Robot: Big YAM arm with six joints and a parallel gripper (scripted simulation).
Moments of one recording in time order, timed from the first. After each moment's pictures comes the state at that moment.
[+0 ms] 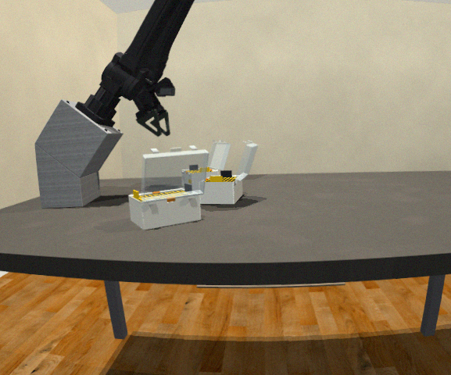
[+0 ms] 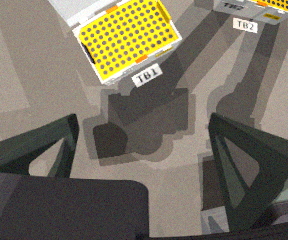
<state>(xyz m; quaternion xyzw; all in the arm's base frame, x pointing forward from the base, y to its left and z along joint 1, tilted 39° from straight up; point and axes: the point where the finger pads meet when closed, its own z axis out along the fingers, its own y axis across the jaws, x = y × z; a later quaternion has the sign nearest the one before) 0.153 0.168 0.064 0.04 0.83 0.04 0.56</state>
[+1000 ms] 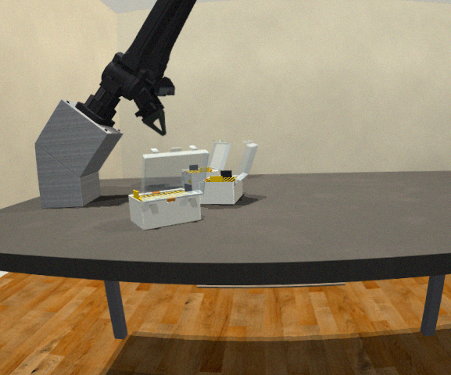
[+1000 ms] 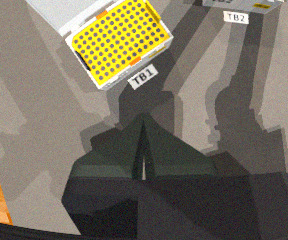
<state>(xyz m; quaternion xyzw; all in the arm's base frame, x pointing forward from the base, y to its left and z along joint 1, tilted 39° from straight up) 0.152 0.166 0.065 0.09 0.83 0.04 0.56</state>
